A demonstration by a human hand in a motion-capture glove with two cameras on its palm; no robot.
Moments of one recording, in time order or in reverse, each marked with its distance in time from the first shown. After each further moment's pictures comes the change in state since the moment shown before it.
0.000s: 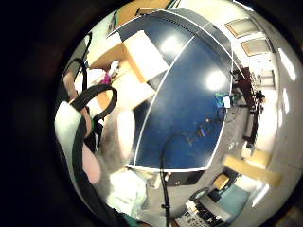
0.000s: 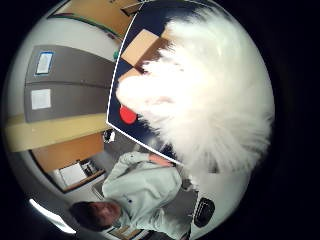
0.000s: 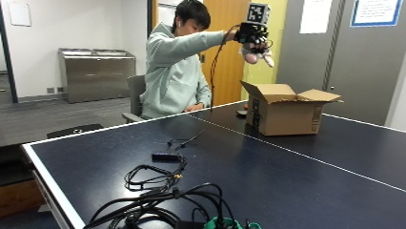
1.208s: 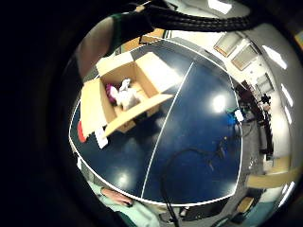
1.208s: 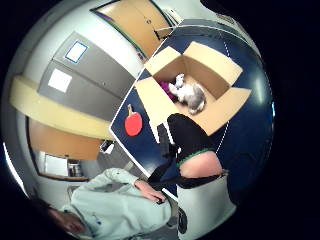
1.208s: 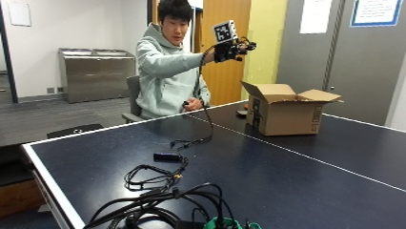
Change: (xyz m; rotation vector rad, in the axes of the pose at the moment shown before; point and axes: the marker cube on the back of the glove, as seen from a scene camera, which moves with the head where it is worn) arm 0.012 0.067 0.090 0.450 0.100 0.181
